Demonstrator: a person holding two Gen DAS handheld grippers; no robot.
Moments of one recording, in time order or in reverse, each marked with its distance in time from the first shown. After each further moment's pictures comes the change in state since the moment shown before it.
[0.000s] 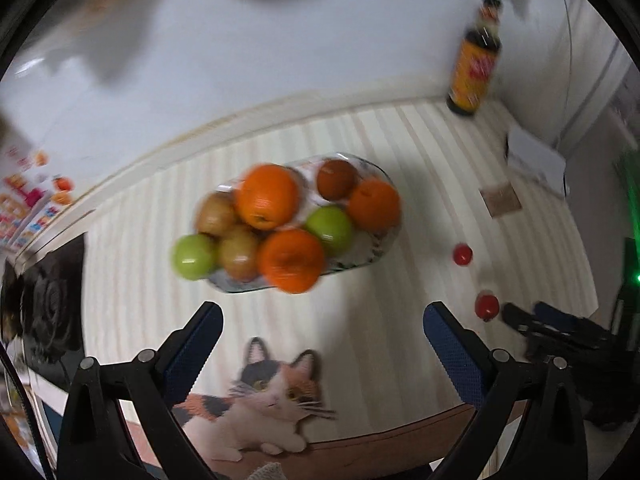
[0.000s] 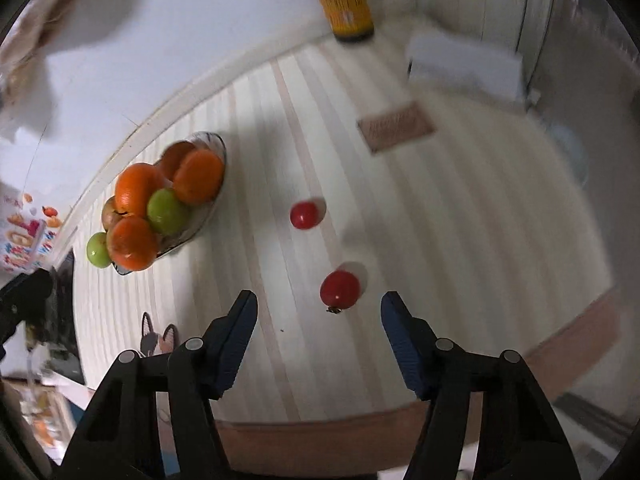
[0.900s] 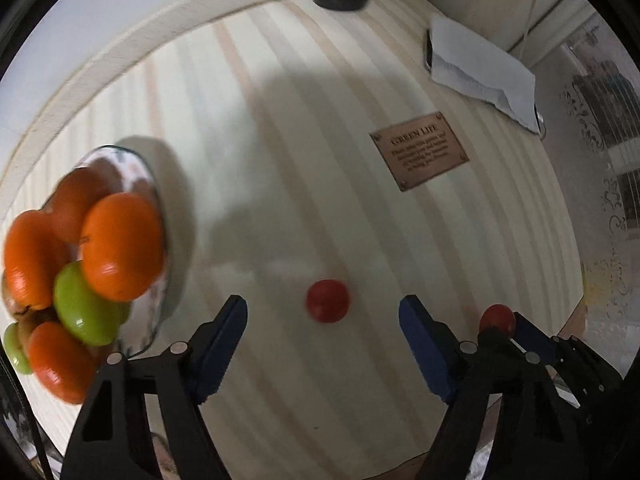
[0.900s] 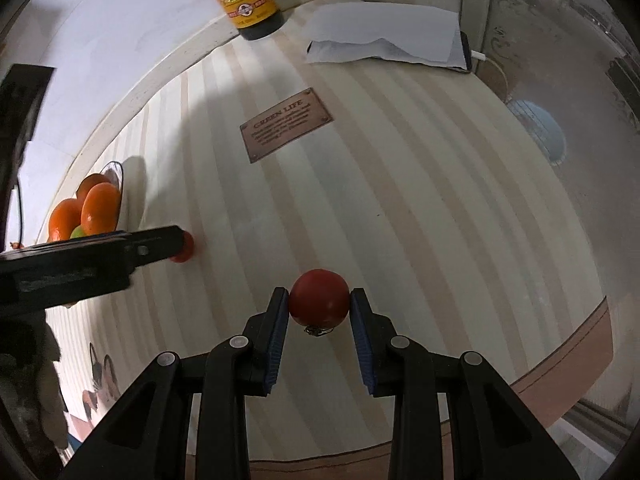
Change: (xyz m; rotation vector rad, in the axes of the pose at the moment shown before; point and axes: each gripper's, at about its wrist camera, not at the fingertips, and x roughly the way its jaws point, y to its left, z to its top) left arm 0.141 -0.142 0.056 0.192 0.260 -0.216; right arm 0.037 -0.079 0.020 0.086 -0.013 -0.086
